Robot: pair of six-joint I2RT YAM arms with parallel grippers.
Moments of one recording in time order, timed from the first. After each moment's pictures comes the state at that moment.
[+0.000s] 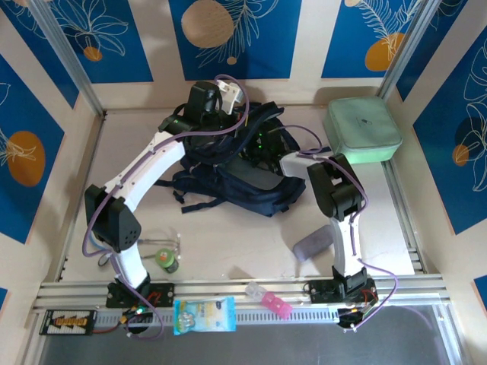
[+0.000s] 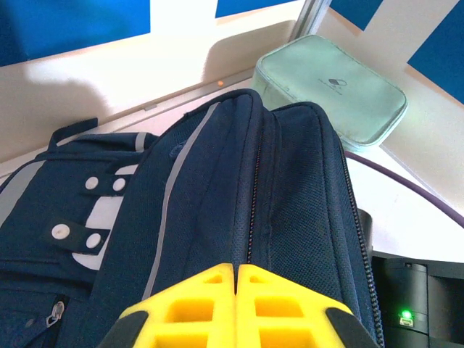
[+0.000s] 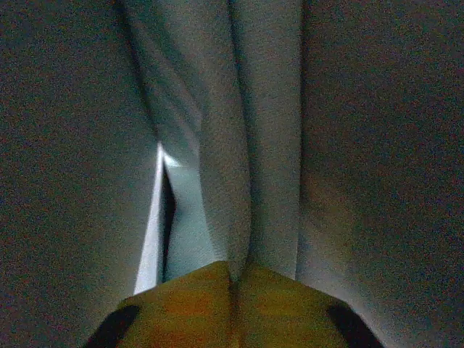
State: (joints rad) left arm -0.56 1.78 1.79 -0.49 0.21 -0.13; right arm 0.47 2.11 1.33 0.28 -0.37 1.36
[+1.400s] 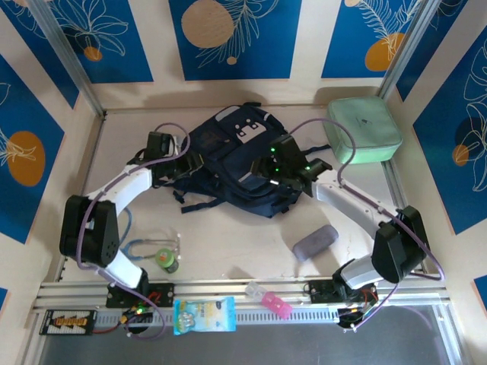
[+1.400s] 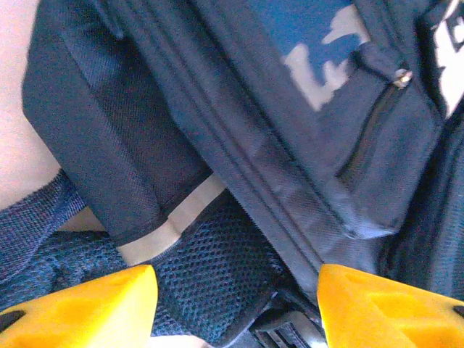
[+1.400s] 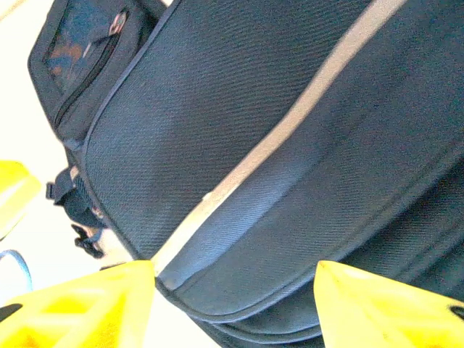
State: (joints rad) left arm -0.22 1.60 1.04 -0.28 0.33 -0.64; right arm 0.62 1.46 1.14 -0.52 0.01 0.81
